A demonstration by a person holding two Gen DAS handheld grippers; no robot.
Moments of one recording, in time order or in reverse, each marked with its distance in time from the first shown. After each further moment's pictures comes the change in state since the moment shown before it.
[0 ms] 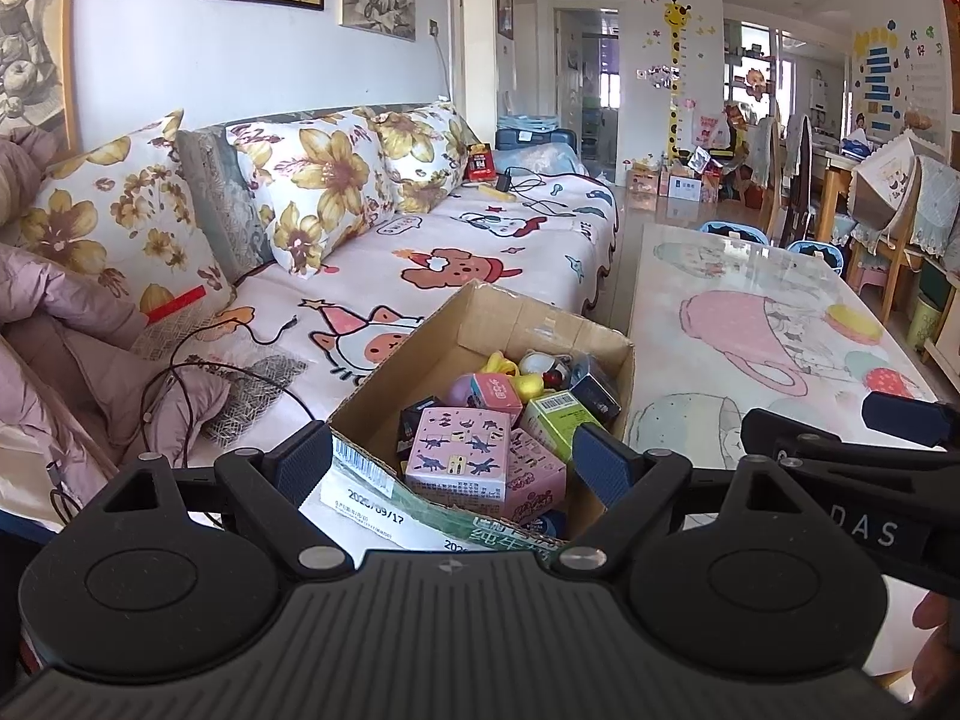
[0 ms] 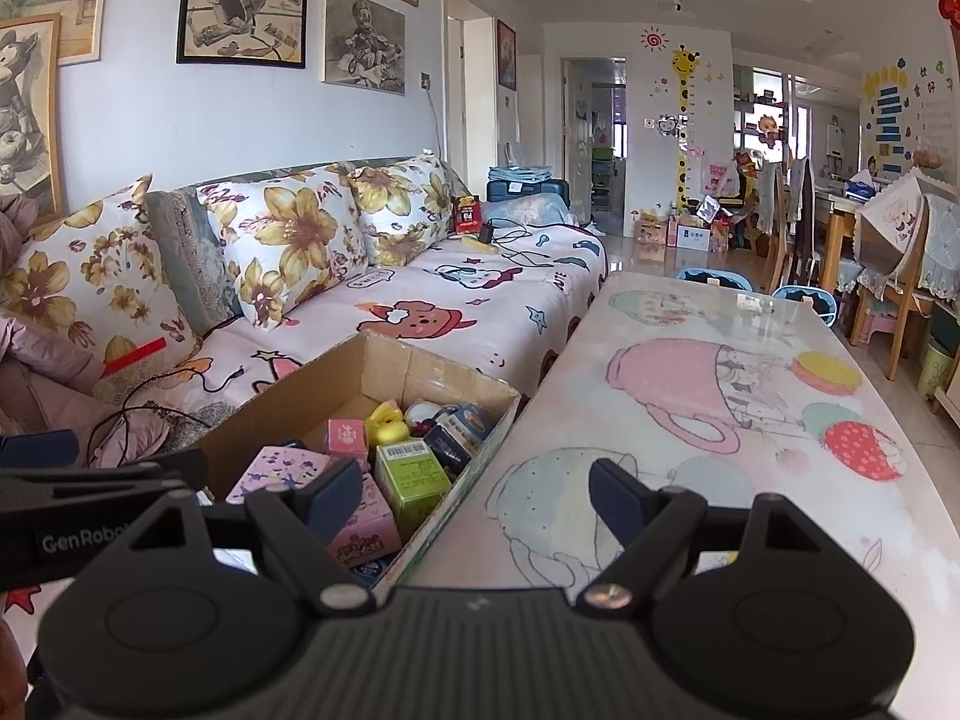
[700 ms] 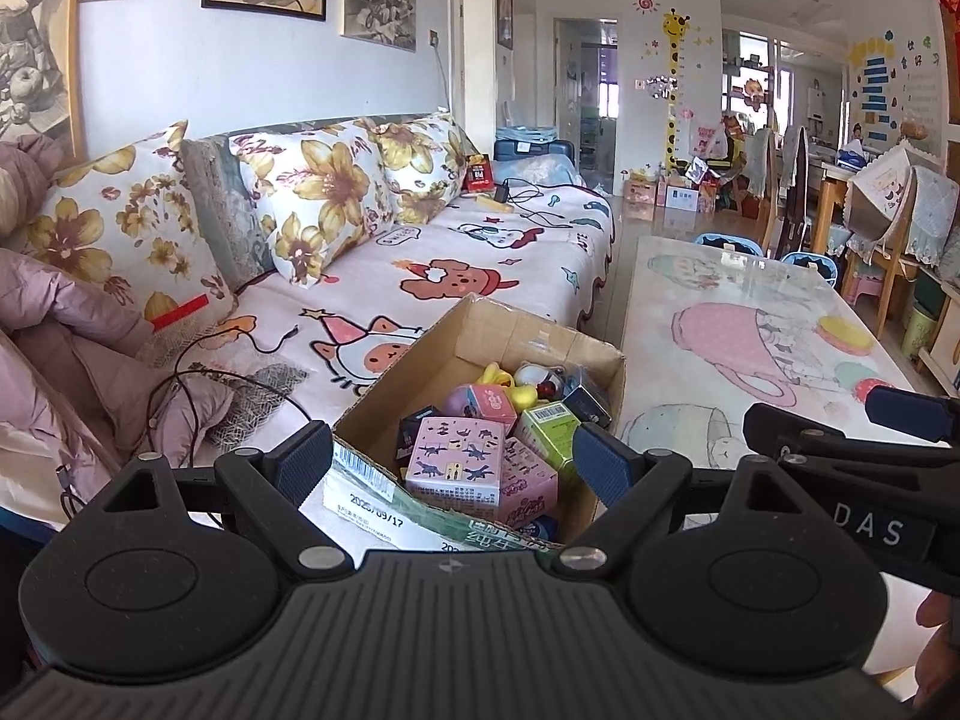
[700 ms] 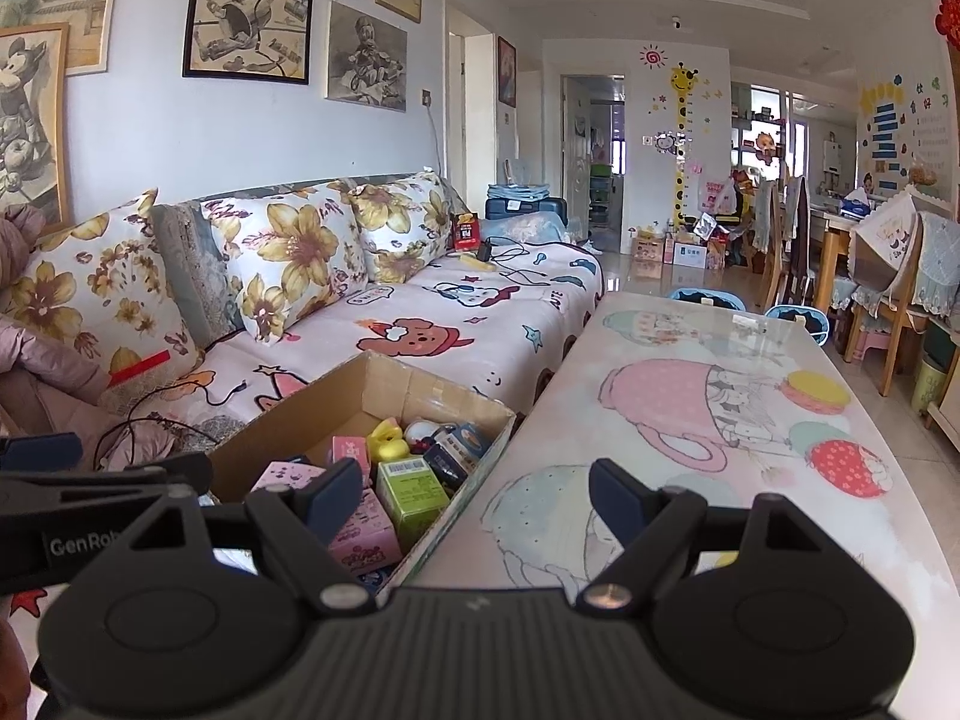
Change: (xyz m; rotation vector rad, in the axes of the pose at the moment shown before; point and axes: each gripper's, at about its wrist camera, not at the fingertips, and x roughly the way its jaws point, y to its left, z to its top) left arm -0.005 -0.001 0.001 -0.008 -0.017 -0.005; right arm -0.019 0.000 0.005 -0.014 -0.034 -0.006
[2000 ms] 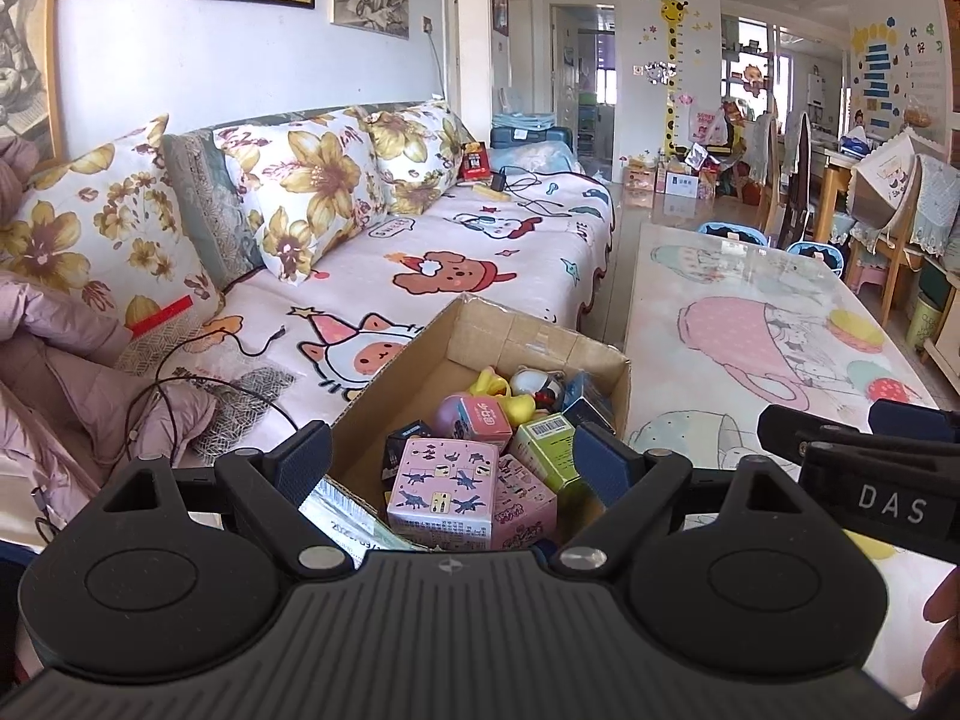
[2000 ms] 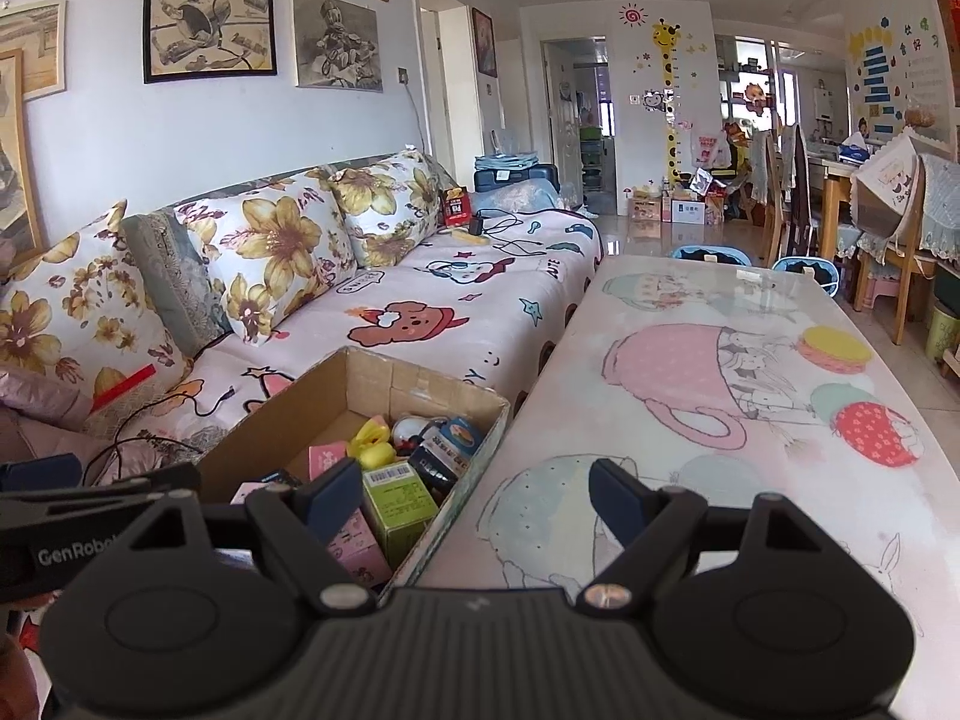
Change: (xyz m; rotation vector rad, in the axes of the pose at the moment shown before) left arm 0.019 -0.006 0.012 0.012 0.025 -0.001; right arm 0.039 -0.019 0.016 0.082 0.053 0.015
